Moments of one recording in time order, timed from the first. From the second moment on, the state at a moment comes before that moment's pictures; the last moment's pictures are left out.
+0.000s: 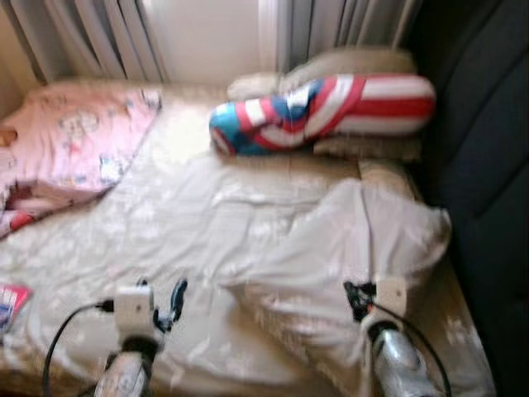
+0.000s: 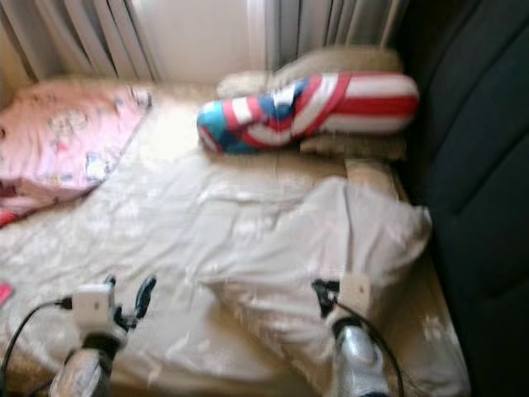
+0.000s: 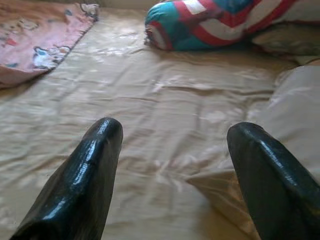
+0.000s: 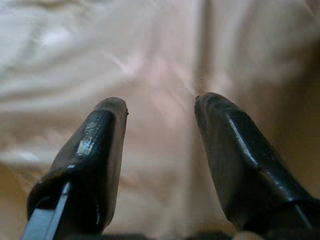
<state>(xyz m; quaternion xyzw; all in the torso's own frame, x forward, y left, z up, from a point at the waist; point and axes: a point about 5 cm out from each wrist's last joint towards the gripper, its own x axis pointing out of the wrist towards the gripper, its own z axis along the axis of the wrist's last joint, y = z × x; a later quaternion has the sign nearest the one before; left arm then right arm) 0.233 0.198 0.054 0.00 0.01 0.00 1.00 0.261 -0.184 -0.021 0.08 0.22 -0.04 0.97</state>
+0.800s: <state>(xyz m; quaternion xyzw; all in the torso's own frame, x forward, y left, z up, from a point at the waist) 0.229 0.211 0.043 0.02 0.04 -0.01 1.00 0.242 -0.181 -0.050 0.14 0.37 -0.07 0.91</state>
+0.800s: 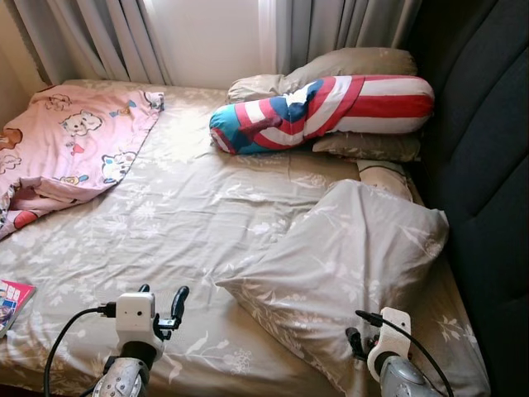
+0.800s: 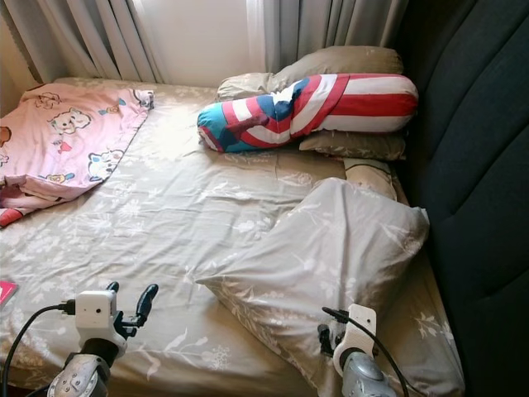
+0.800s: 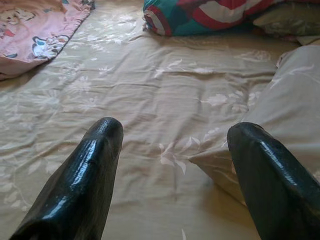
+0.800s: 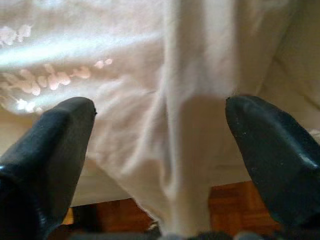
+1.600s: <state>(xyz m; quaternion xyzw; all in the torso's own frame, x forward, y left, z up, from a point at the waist) 0.217 0.217 0.051 0.04 0.04 -0.04 1.00 0.239 -0.189 -0.052 0.16 0.37 -0.14 0.90</state>
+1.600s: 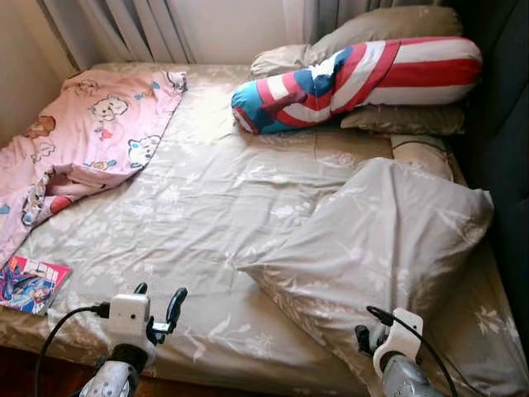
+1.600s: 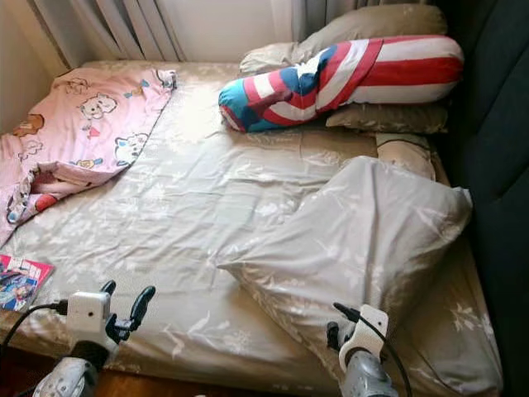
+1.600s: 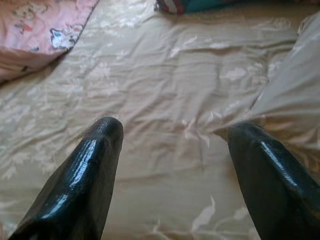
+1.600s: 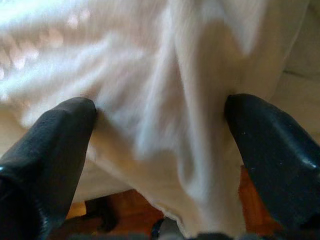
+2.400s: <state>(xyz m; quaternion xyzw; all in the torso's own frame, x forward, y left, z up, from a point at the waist) 0.197 0.212 0.083 0.05 0.02 -0.05 1.00 0.247 -0.185 -0.046 0.20 0.32 -0.13 0.91</state>
